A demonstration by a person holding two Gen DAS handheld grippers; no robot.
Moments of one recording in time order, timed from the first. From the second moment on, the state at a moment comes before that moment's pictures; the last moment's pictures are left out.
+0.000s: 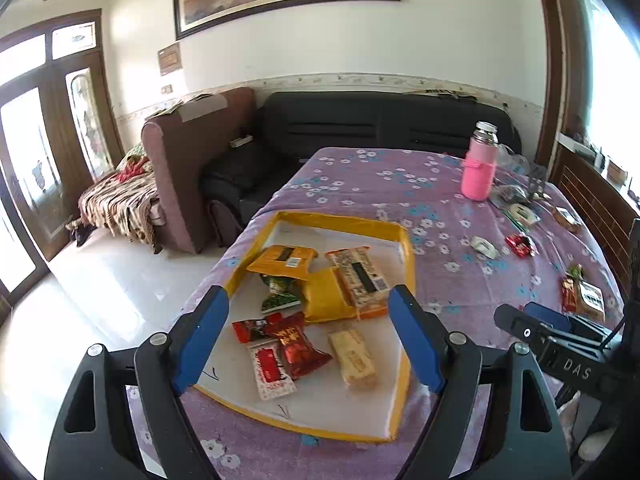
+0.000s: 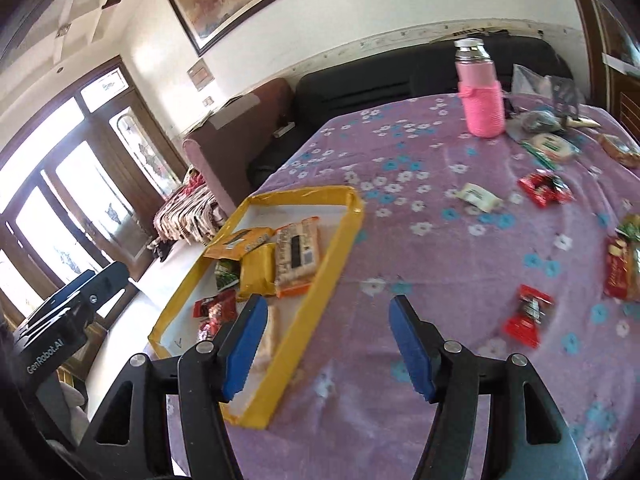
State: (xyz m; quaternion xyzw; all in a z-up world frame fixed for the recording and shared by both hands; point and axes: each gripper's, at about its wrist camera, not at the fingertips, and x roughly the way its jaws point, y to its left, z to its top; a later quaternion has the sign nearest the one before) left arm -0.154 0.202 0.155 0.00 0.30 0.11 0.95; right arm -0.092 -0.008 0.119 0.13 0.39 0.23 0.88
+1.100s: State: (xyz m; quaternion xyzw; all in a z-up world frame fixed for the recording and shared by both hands) left arm -0.132 0.127 0.108 -0.04 0.35 -0.03 0.93; right arm -0.004 -0.328 0.043 0.16 0.43 -0.10 0.88
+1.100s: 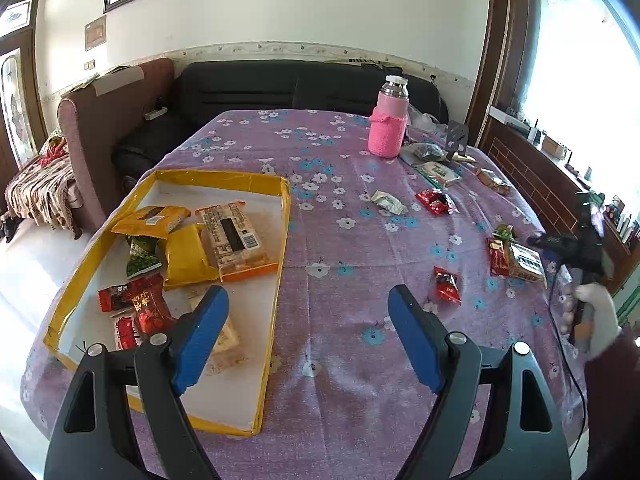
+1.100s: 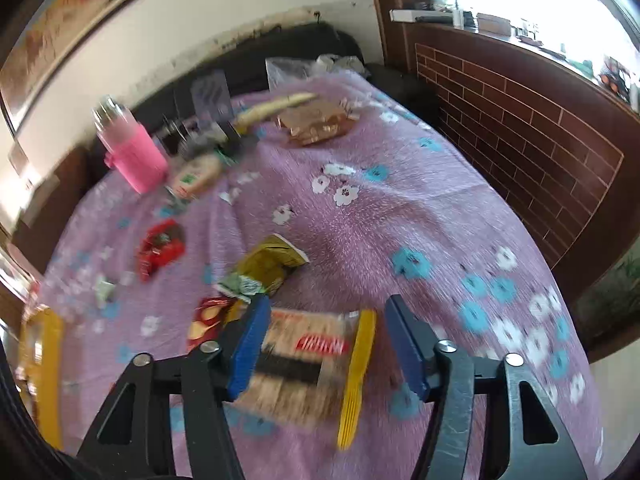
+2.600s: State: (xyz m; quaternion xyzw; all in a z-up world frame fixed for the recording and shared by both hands) left arm -0.096 0.086 0.081 0.00 0.41 -0.16 0.90; right arm -0.071 -0.101 0.019 -0.09 0.49 0.19 0.84
